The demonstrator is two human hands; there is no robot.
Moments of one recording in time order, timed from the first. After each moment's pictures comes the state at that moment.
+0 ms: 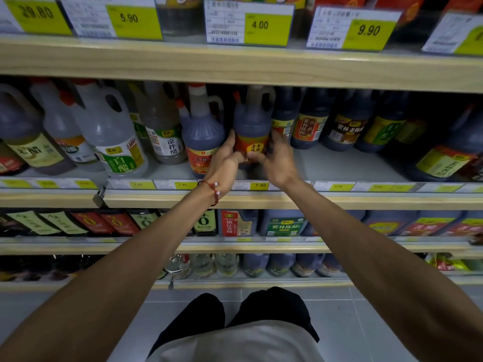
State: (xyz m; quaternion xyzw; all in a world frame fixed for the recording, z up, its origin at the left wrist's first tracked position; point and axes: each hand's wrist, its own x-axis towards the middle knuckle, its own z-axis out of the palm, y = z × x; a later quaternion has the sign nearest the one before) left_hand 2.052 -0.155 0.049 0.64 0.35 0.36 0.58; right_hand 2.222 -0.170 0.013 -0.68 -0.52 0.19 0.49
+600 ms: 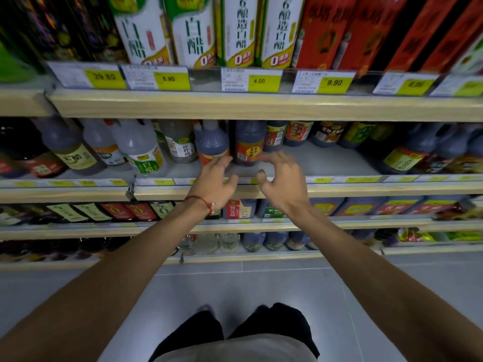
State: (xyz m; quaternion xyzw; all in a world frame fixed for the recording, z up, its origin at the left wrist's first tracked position) left_hand 1.979 -0.224 0.132 0.81 0.46 0.18 0.31; right_hand 2.145 -0.312 0.152 -0.76 -0.57 0.09 0.30
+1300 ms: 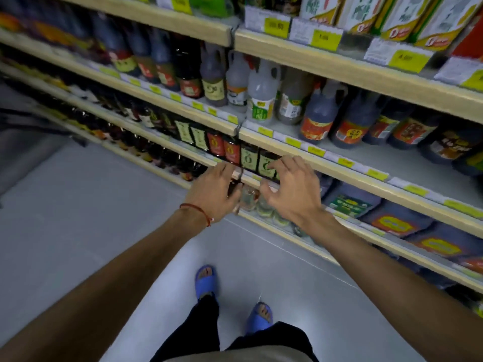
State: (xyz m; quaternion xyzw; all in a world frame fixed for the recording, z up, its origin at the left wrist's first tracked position) left_hand 1.785 -0.398 0.142 0.77 0.62 0.12 0.08; right_hand 1.994 -0.382 0.147 -0.59 -0.79 0.02 0.18
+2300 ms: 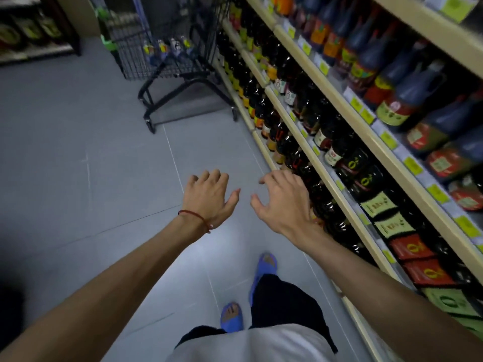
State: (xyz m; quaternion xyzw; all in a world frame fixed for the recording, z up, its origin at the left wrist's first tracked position) left_hand 1.219 -0.448 0.106 0.48 0.88 0.00 0.02; right_hand 1.367 -0.312 0.102 -0.26 -0.95 0.08 0.15
